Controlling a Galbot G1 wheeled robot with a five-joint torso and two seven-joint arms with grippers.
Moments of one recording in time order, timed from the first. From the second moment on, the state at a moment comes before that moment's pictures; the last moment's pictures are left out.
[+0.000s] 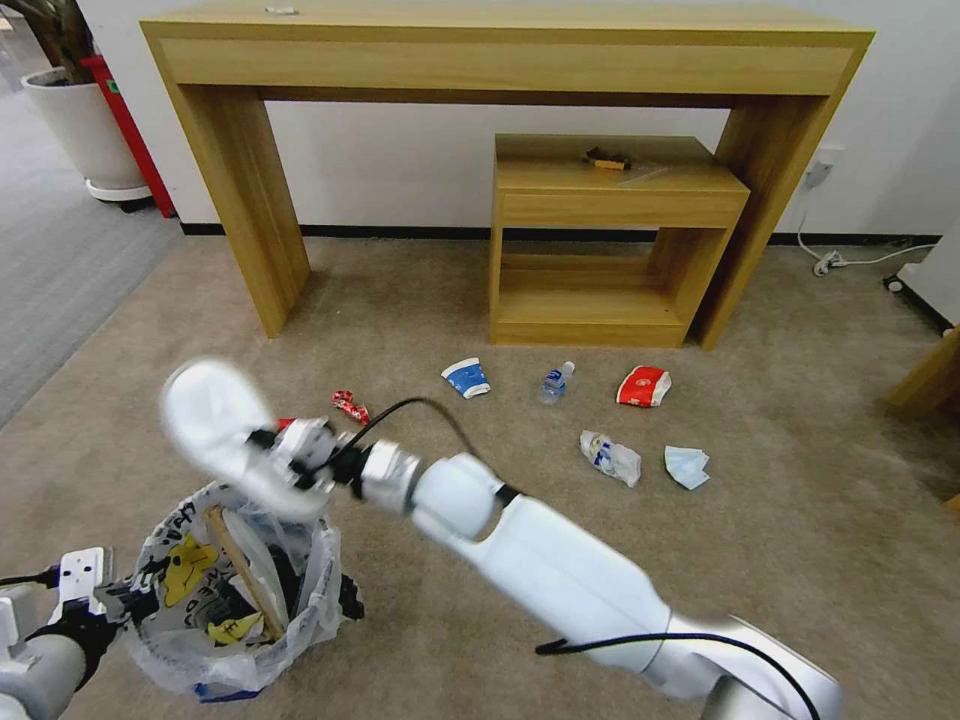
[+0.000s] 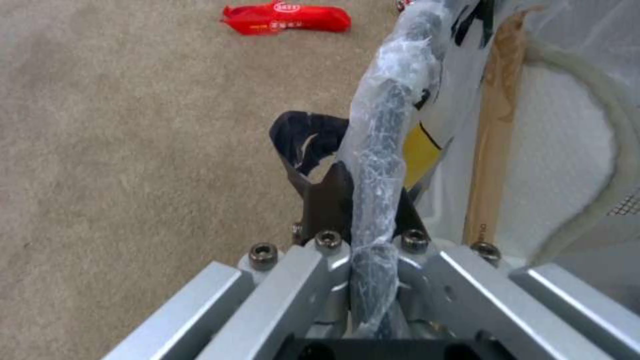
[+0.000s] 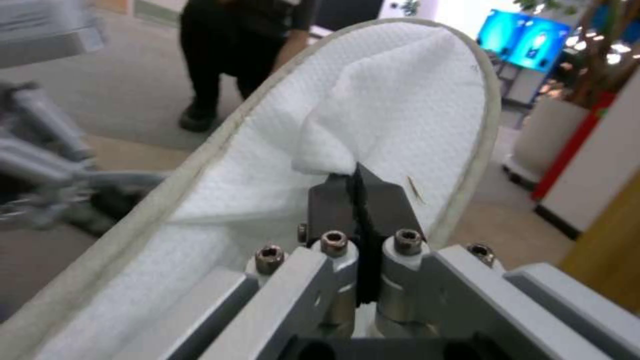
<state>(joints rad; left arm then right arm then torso) 1.82 -1.16 -1.12 -2.26 -0.76 0.74 -0.07 -0.54 1.49 -0.56 1.49 0.16 -0.02 -0.29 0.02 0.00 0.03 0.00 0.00</state>
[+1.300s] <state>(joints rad) 1.81 -1.16 -1.14 -2.25 -0.78 0.74 -0.06 -0.60 1.44 -0.61 1.55 0.14 -0.06 -0.18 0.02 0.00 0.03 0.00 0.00</state>
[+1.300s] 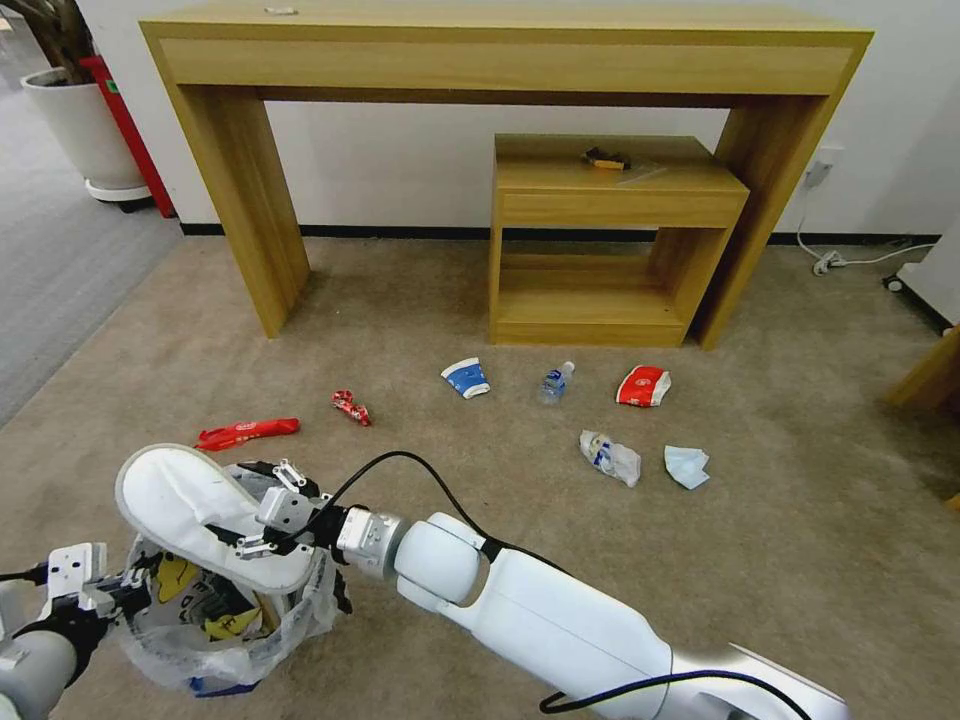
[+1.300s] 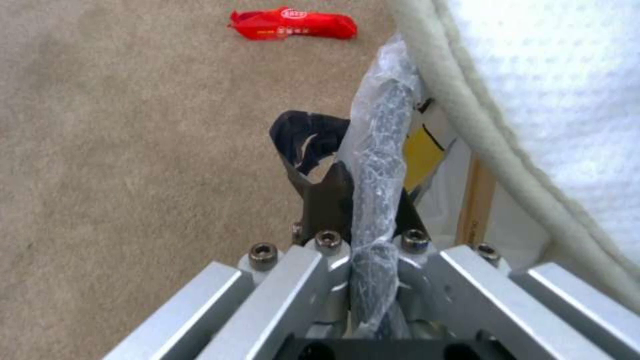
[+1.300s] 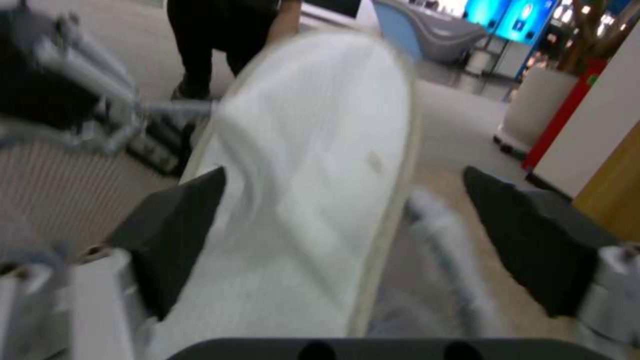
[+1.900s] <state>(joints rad) 1.80 -1.15 -1.14 -2.24 -0.78 0.74 -0.06 -0.61 1.42 -0.66 1.55 0.14 -0.08 -0.16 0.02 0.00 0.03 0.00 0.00</state>
